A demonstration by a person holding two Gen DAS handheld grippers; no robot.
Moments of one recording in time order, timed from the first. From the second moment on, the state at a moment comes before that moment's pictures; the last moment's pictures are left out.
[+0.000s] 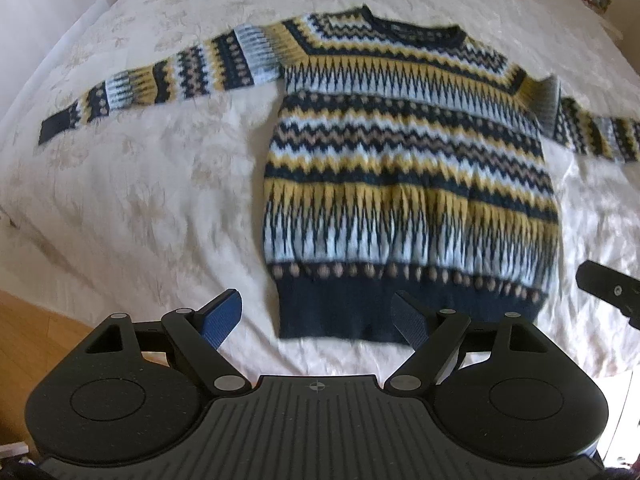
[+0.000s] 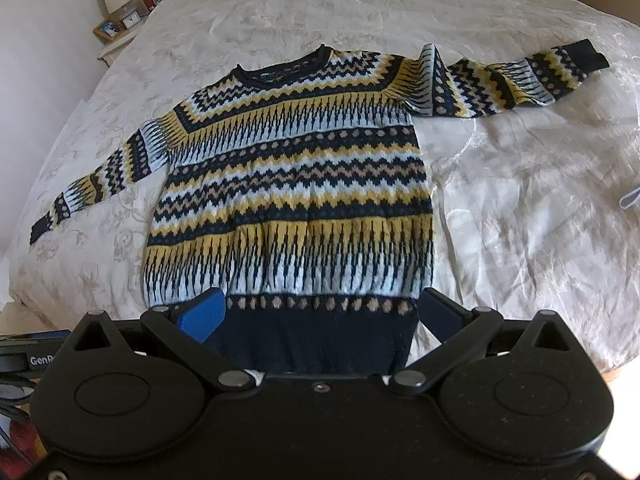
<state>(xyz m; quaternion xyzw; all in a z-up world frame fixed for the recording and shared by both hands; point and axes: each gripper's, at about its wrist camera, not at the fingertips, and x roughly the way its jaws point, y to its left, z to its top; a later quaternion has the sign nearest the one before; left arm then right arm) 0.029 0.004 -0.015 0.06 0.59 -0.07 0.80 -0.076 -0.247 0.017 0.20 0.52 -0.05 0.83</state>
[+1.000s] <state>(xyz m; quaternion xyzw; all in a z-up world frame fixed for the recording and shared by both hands) 0.173 -0.023 0.019 0.00 0.37 -0.16 0.92 0.040 -0.320 0.023 0.17 0.37 -0.10 0.91</state>
